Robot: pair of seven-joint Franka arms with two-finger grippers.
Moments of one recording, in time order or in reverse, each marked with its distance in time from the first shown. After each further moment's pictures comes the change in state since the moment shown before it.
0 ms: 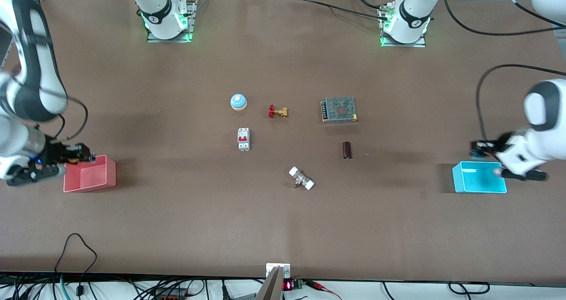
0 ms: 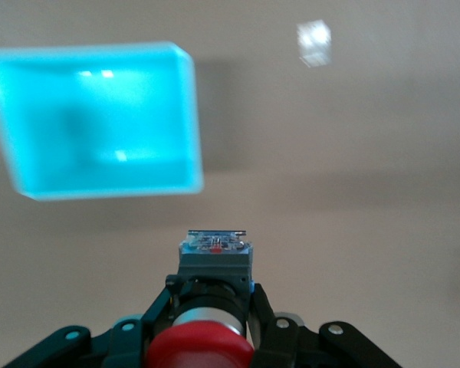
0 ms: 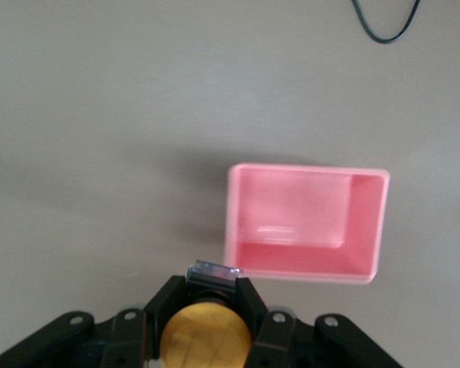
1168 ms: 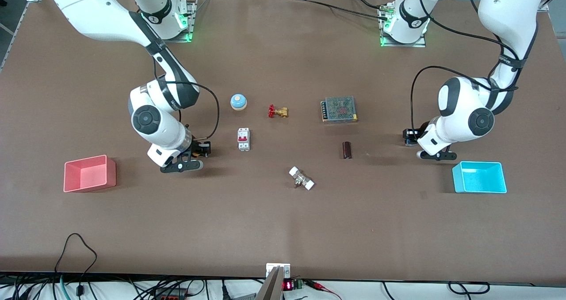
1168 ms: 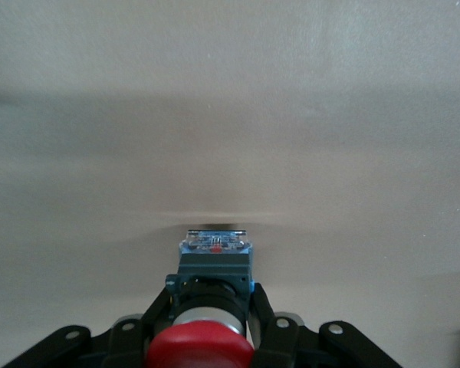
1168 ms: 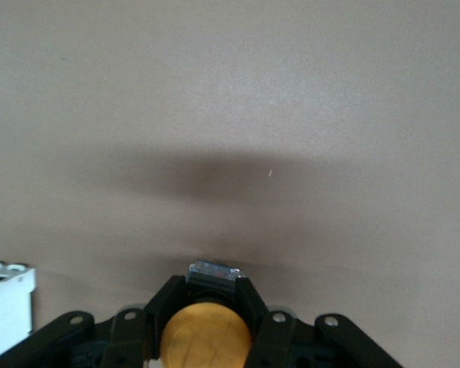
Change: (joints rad) left arm -0.037 0.013 -0.117 -0.415 -0.083 0.453 -0.164; right arm 0.302 0.213 0.133 -0.216 -0.149 0.431 0.608
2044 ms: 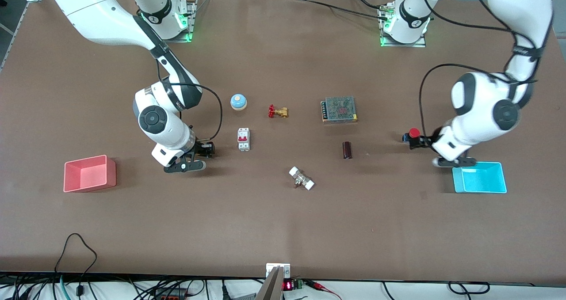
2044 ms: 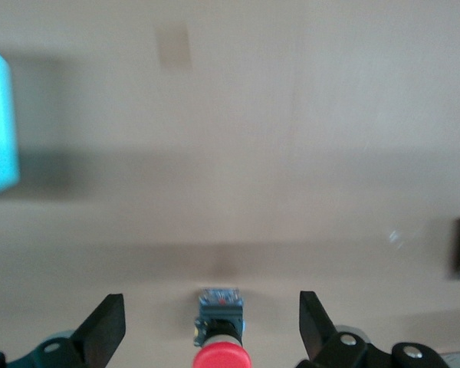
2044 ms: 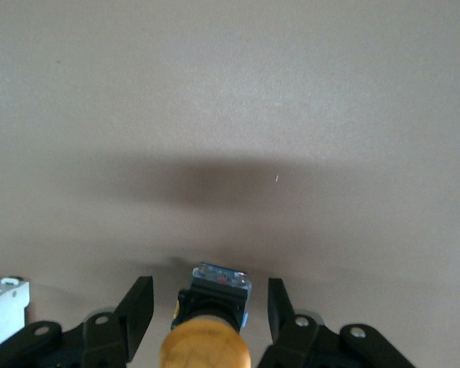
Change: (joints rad) left arm 0.007 -0.081 0.013 0.145 -0.011 -0.029 -0.001; right arm 0.004 0.011 -0.001 -0.007 -0.012 0.051 0.033
